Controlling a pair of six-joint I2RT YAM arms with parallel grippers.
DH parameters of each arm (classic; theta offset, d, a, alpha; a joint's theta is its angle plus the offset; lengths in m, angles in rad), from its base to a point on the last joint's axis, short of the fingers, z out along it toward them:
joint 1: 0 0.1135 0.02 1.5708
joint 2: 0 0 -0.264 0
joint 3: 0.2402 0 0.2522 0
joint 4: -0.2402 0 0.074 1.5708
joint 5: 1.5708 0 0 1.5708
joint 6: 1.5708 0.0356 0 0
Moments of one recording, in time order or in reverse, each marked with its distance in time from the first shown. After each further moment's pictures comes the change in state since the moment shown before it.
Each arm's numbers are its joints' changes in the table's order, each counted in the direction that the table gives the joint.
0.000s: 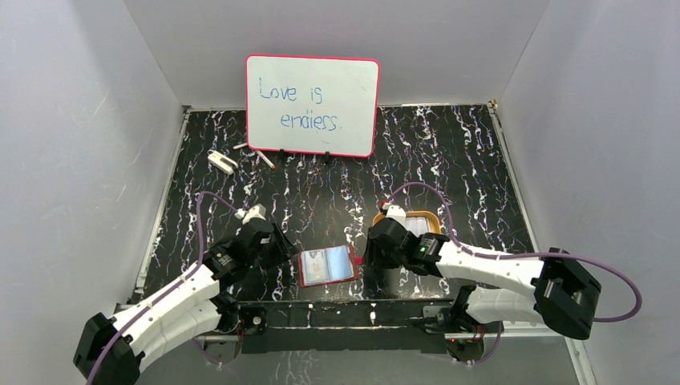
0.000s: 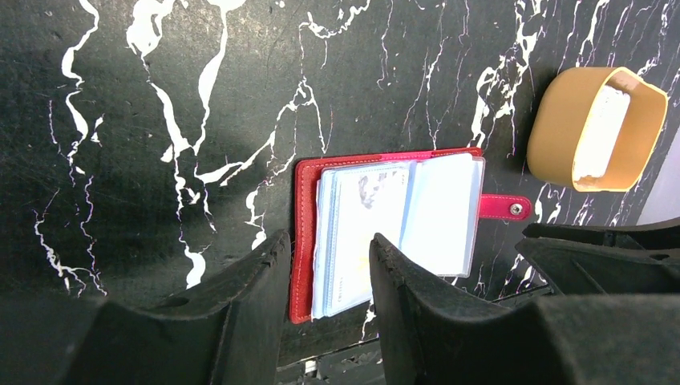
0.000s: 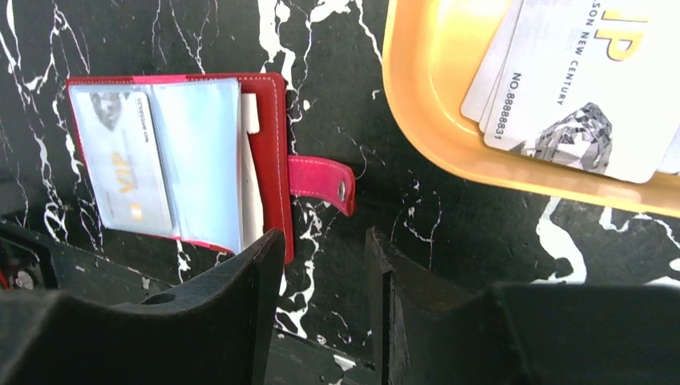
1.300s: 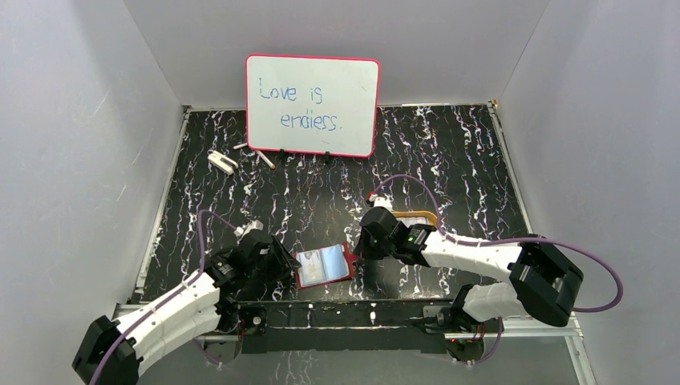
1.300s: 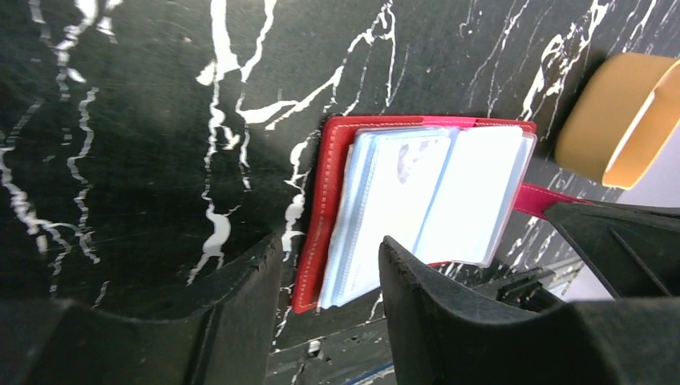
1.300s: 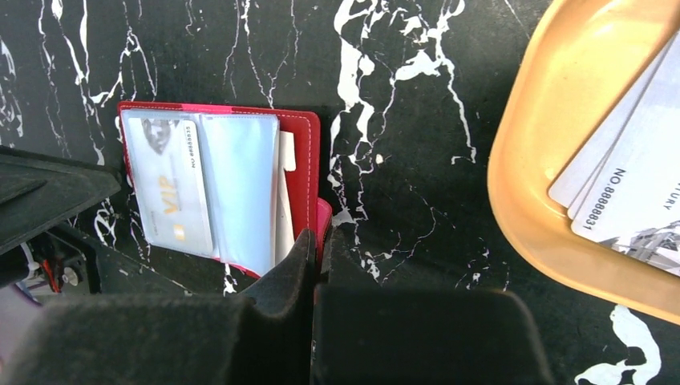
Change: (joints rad) left arm 0.000 0.057 -0.134 -0.002 0.092 -0.164; right arm -0.046 -0.155 0.074 0.135 -0.099 -0.067
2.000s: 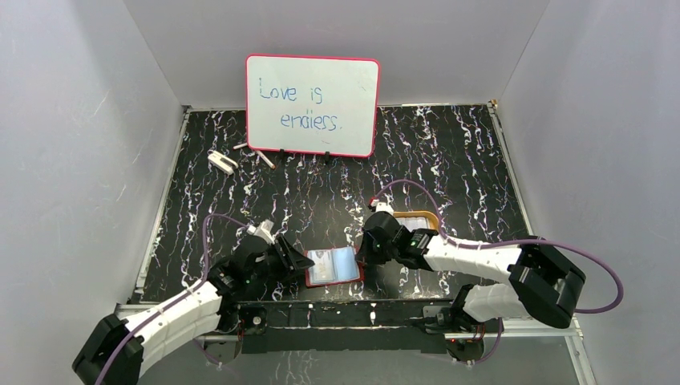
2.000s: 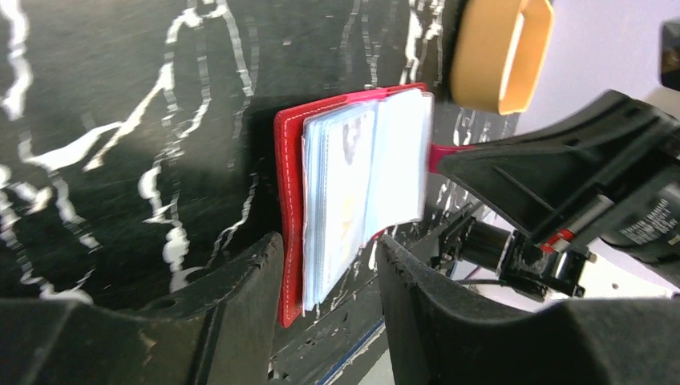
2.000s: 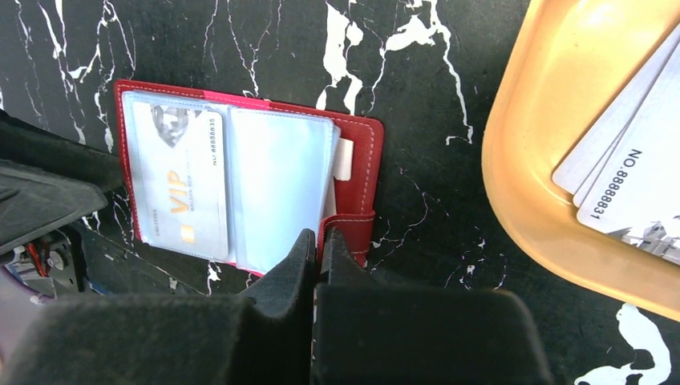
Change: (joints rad) left arm 0.000 0.008 -0.178 0.451 0.183 -0.002; right arm 0.000 0.014 -0.060 0.048 -0.042 -0.004
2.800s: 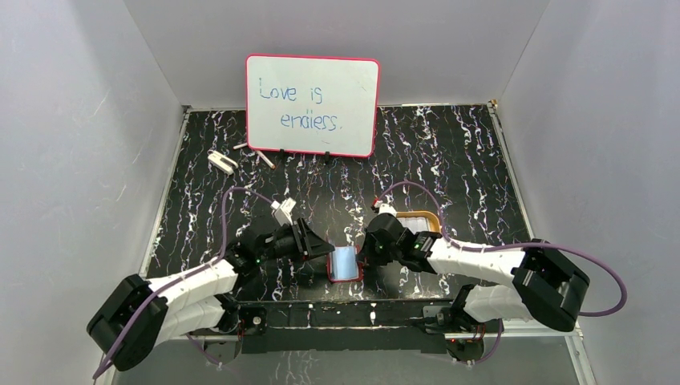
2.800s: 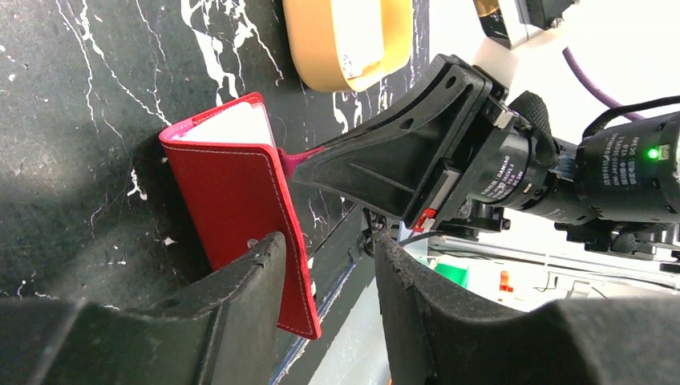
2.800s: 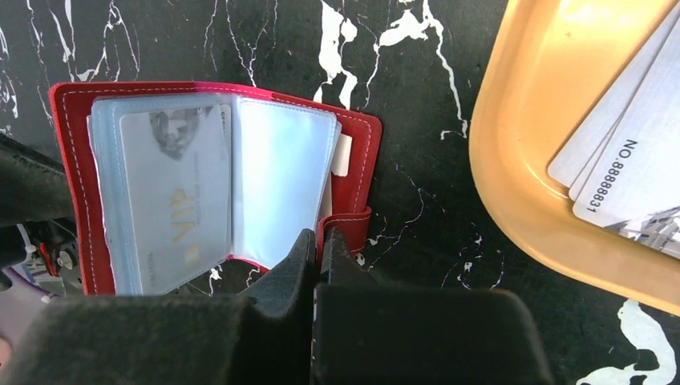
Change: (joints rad) left arm 0.000 -0.311 0.153 0.384 0.224 0.094; right arm -0.006 0.032 -0.040 0.034 0.000 0.013
